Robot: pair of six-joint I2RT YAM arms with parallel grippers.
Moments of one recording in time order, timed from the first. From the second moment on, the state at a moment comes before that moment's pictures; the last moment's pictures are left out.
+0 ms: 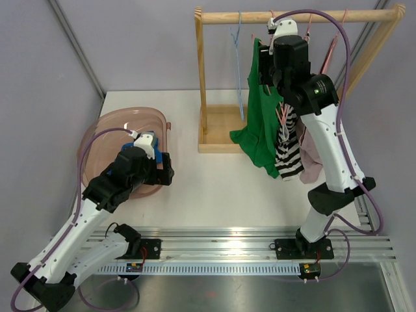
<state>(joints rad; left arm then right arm) -0.55 0.78 0.90 -0.77 -0.13 -0.34 0.52 1.74 2.37 -0.96 0.46 0.06</state>
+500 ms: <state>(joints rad) -0.55 0.81 0.90 -0.77 -0.12 -0.34 0.49 1.79 2.48 -1.00 0.40 0.06</state>
